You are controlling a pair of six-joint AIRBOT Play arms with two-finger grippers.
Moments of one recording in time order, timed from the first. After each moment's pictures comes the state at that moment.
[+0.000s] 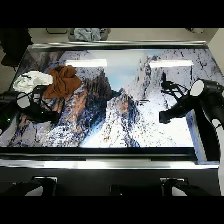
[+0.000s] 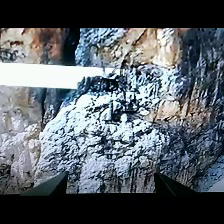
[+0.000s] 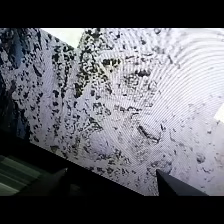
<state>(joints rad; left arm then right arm) -0.09 -1.20 1.10 1.60 -1.34 -1.65 -0.02 -1.29 1.24 -1.42 1.45 1.11</state>
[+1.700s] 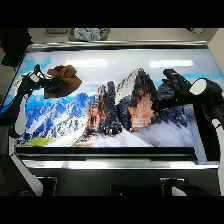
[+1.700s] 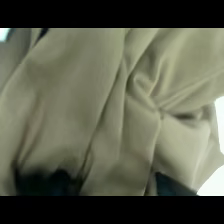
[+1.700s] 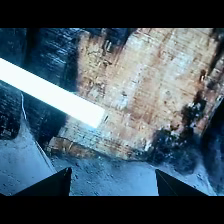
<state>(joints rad) 0.15 -2.14 1.99 1.13 -0.88 -1.76 -0.02 -1.29 1.24 -1.22 1.20 1.13</state>
